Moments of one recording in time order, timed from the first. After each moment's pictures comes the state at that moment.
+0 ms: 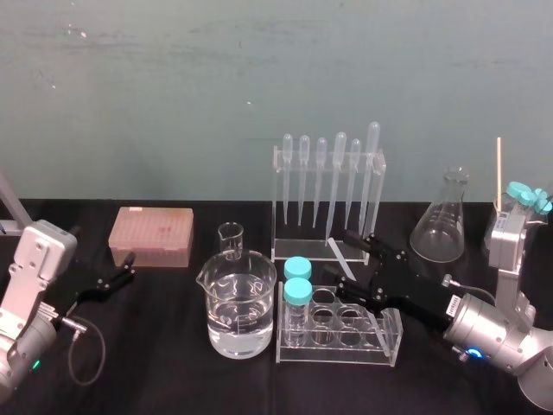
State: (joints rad) left arm -0.20 0.60 0.45 -1.41 -0.25 -0.12 0.03; right arm 0.40 0.41 -0.42 -1.08 0.61 -0.36 0.89
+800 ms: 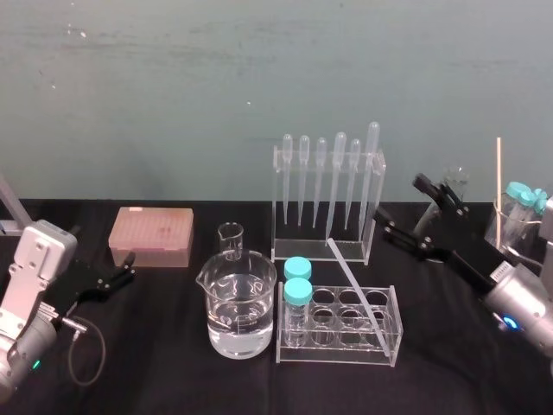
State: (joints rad) left arm -0.20 0.60 0.45 -1.41 -0.25 -0.12 0.03; right arm 0.32 0.43 -0.29 -1.23 0.51 -0.40 0.62
